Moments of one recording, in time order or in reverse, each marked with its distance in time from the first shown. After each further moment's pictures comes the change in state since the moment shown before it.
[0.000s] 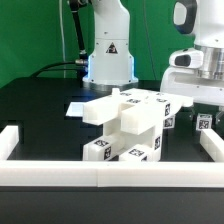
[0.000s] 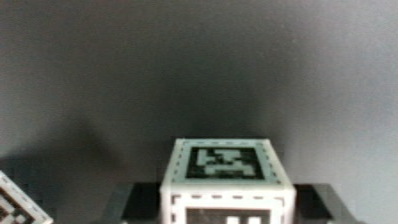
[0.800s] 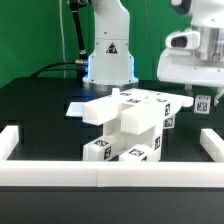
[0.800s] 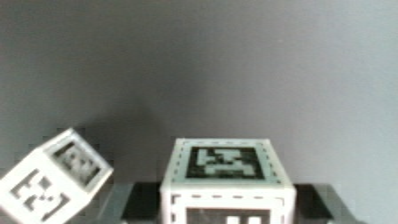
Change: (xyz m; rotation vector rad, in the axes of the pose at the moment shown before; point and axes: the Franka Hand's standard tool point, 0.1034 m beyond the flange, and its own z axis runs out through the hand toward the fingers) arm 0.005 0.011 -0.058 0.027 -0.066 0.026
